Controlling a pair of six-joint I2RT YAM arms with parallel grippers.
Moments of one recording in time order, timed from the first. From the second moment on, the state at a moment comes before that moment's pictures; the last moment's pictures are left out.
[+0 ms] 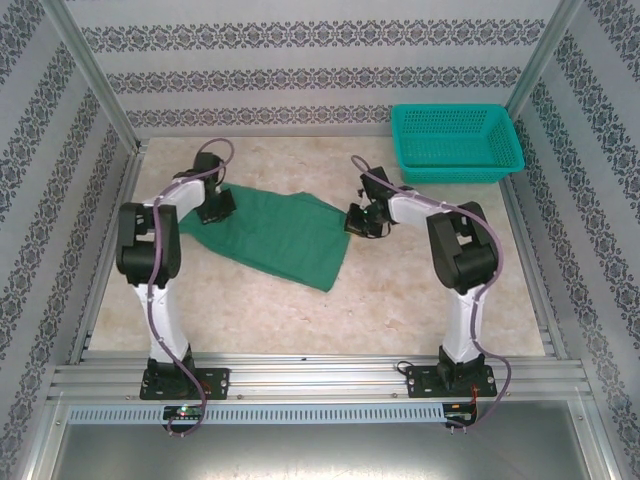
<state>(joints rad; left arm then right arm) -0.07 2.15 1.59 -0.64 0.03 -0.42 0.34 1.96 1.22 -0.44 -0.35 0.63</state>
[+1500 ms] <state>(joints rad) -0.38 1.83 1.63 -0.55 0.06 -0.22 0.71 1.40 0.94 -0.65 0.20 0.60</state>
